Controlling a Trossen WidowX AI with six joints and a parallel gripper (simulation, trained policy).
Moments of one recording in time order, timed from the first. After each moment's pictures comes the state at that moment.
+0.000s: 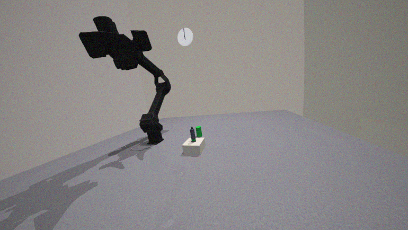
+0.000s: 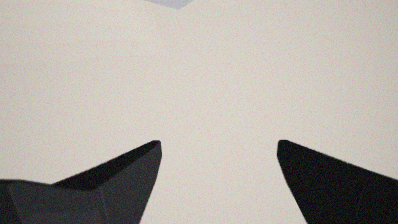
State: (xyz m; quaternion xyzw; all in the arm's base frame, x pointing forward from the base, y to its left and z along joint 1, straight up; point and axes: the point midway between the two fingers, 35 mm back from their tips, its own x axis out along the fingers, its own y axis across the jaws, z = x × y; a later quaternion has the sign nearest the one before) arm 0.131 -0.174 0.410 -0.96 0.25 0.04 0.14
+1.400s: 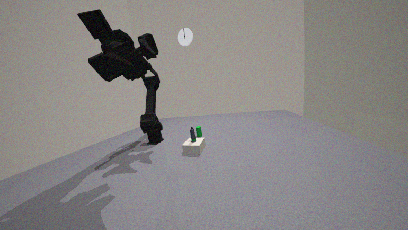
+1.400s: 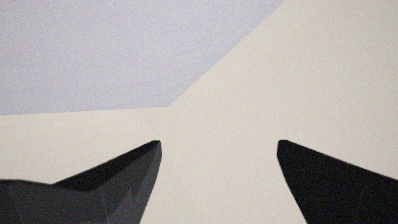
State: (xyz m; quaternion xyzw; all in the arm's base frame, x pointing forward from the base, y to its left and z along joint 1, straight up) arm 0.182 -0.186 0.339 -0.92 0.19 0.18 0.31
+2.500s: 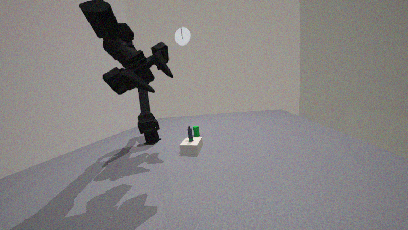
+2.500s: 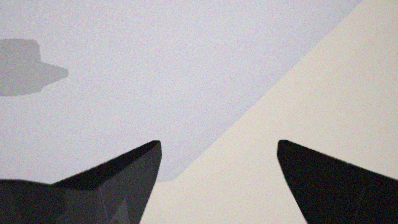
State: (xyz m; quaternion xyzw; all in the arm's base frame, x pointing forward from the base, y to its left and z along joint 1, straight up) arm 0.224 -0.175 0.282 -0.86 0.14 0.32 0.36
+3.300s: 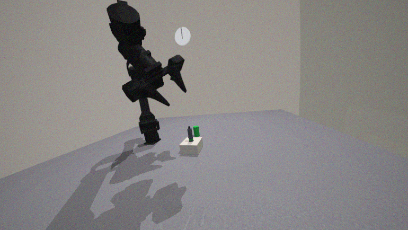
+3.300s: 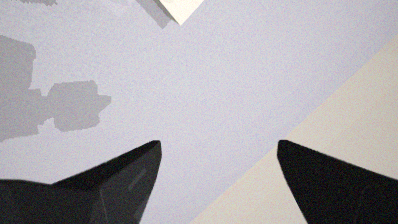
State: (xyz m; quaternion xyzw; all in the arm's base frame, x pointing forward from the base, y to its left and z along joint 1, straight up) arm 0.251 -0.154 0.244 -0.82 0.12 0.43 0.35
